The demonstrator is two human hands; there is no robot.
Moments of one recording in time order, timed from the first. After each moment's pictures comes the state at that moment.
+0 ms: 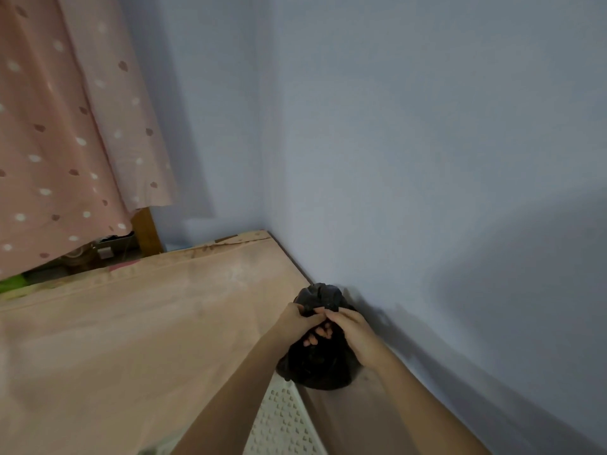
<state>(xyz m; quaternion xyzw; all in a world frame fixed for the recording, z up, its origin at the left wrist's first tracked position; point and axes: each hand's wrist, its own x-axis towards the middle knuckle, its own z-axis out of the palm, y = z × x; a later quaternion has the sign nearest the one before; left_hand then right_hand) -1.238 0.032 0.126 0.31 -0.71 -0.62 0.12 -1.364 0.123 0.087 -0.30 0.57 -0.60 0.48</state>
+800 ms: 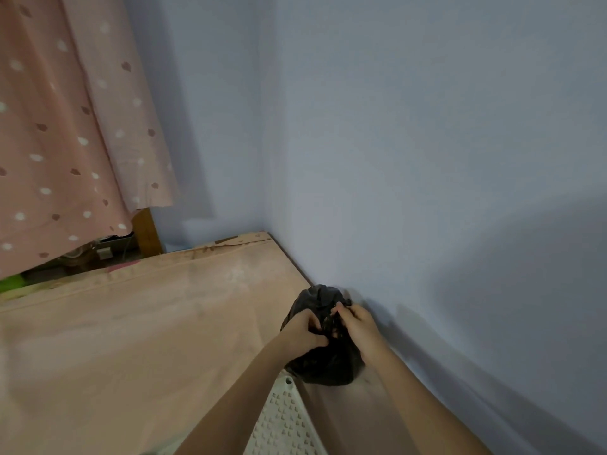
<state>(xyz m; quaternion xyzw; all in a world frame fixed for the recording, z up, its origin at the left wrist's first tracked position) -1.237 0.028 0.109 0.31 -0.83 -0.46 0.09 -1.360 0.120 0.100 -0.27 0.68 -0.59 0.35</state>
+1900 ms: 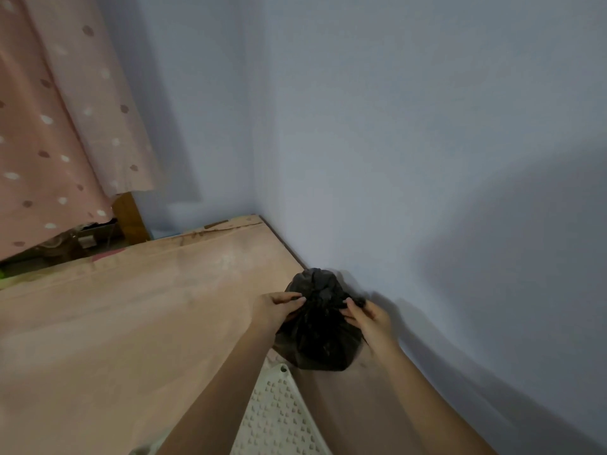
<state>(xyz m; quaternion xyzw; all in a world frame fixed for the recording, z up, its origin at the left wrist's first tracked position) -1.238 0.007 0.098 0.42 -0.53 -0.68 0.28 -1.380 0.138 0.066 -0.20 0.65 -0.67 0.31</state>
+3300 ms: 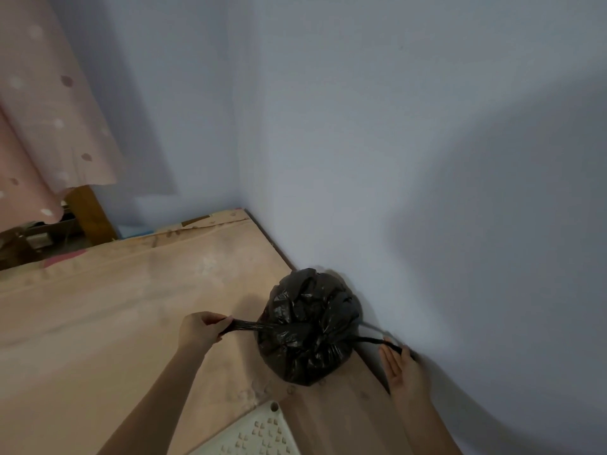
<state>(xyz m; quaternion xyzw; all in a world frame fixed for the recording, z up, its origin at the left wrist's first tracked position) -1.205 -0.128 0.024 0.57 -0.62 -0.49 0.23 -1.425 0.144 0.028 0.20 0.48 -0.80 0.30</state>
